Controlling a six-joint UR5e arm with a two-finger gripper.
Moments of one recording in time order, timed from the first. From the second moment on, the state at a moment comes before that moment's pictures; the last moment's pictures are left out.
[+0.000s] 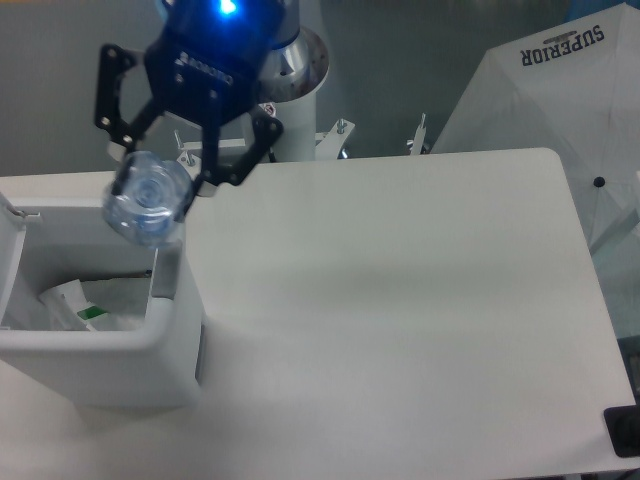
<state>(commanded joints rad) 2.34 -1.68 -1.27 -1.00 0.85 0.17</state>
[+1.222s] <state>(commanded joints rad) 2.22 -1.75 -1.39 -0.89 0.86 0.26</state>
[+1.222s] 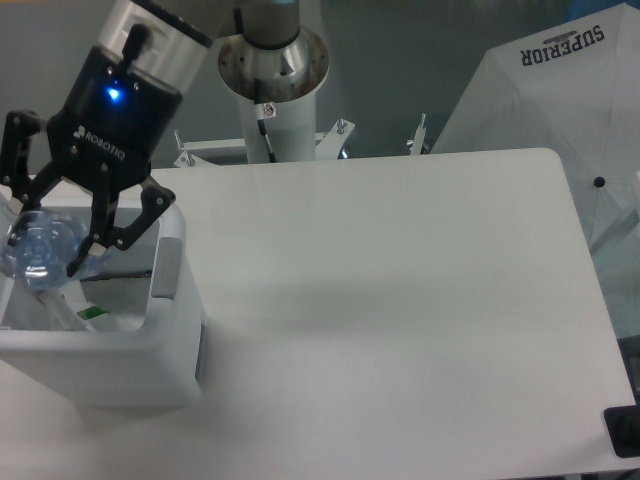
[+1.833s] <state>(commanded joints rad) 2.23 -1.76 -1.41 -0.88 0.86 0.28</state>
